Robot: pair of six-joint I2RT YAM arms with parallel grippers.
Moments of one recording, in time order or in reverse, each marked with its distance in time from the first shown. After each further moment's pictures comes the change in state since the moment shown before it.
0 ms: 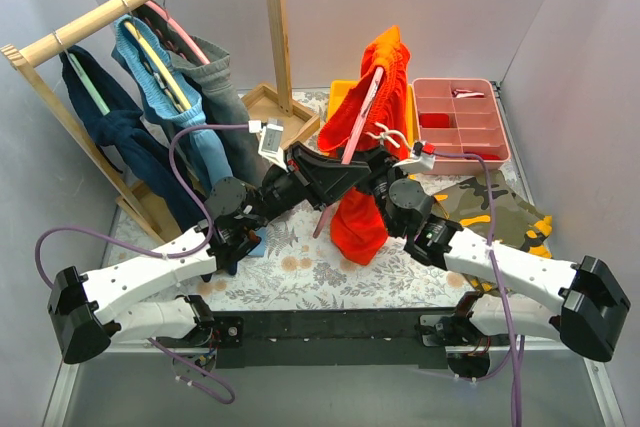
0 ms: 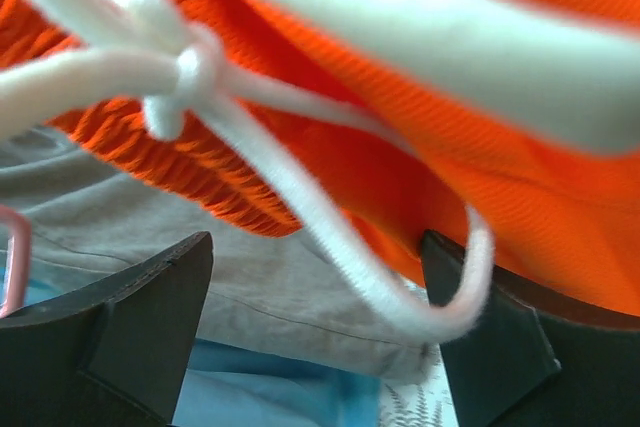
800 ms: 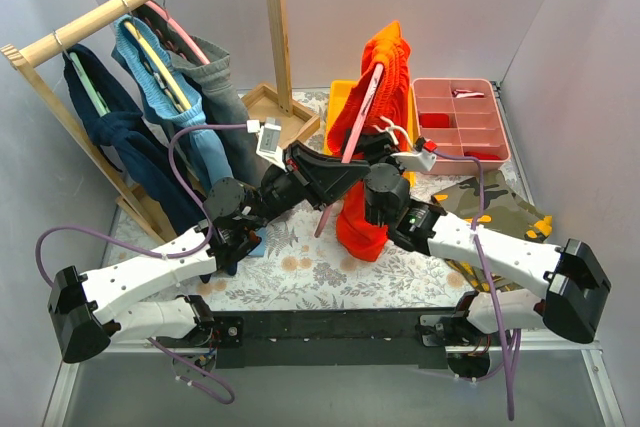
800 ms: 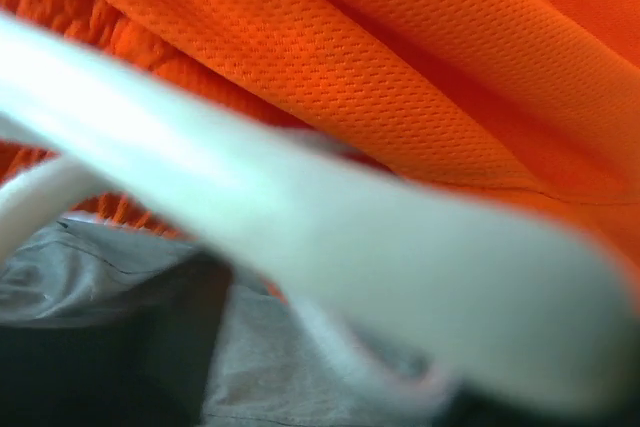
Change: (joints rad) left arm -0.011 0.002 0.012 0.017 -0.003 -0.002; right arm 0.044 0.139 0.187 -0.103 0.340 0.169
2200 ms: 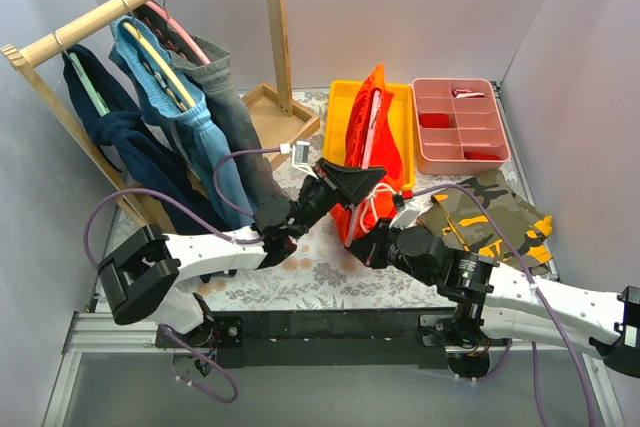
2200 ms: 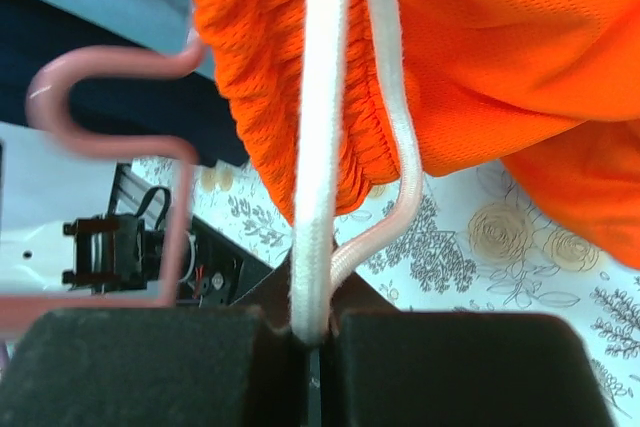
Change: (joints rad) left arm -0.014 0.332 -0.158 0.460 -0.224 -0.135; right arm 0.169 -0.490 -0.394 -0.450 -0.708 -0.058
